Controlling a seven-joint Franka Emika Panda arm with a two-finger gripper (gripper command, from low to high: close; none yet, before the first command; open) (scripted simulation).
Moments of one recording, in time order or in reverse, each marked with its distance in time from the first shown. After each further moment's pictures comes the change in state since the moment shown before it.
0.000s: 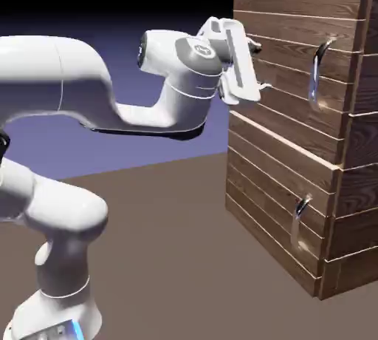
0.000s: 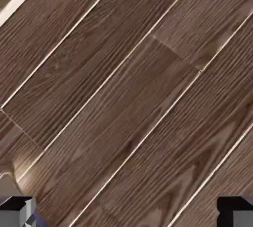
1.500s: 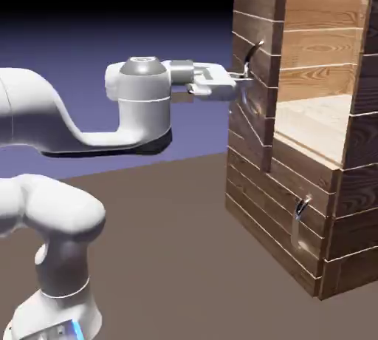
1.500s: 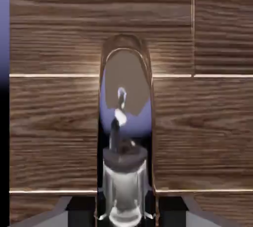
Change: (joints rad) arm -0.200 -0.290 0.351 -0.356 -0.130 -0.587 -0.408
